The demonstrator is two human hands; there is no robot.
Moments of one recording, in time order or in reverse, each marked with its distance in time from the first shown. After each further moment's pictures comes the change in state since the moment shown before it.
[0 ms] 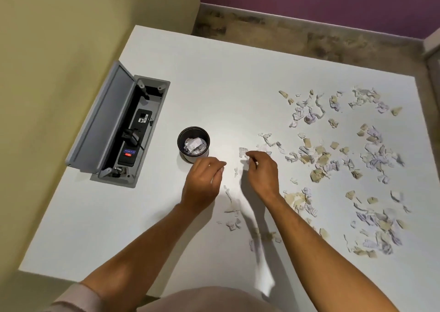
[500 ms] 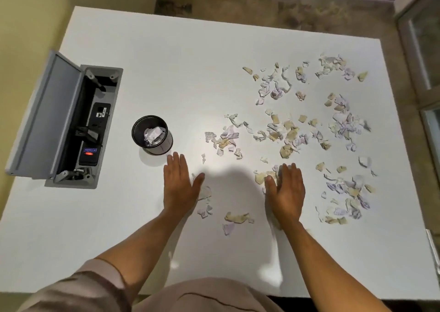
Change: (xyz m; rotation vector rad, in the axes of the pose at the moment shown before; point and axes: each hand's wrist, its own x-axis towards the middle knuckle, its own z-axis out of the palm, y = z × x) left_hand -0.062 -0.015 0.073 0.311 -0.580 -0.417; right_hand -0.080 0.158 -0.049 -0.326 0.121 0.312
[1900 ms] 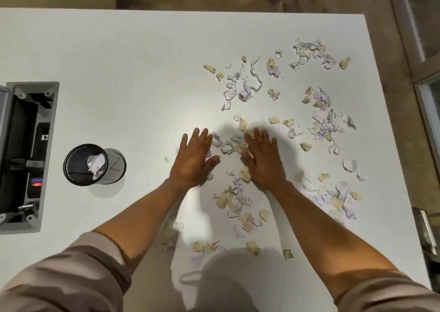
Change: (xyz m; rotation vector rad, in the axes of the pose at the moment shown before) left_hand 0.136 0.119 0.039 0.121 -0.134 0.486; right_hand 0.161 0.028 0.005 -0.087 -0.174 -0.440
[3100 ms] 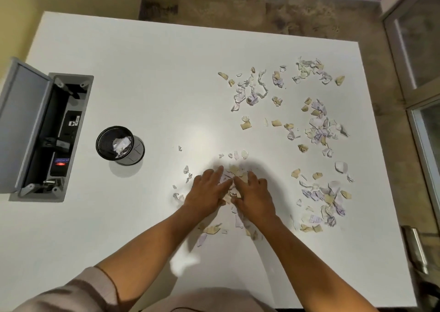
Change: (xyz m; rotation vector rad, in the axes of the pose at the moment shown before) left_hand -0.103 0.065 -0.004 0.089 -0.206 0.033; right_hand -0.108 -0.079 -0.006 -0.120 -0.227 0.138
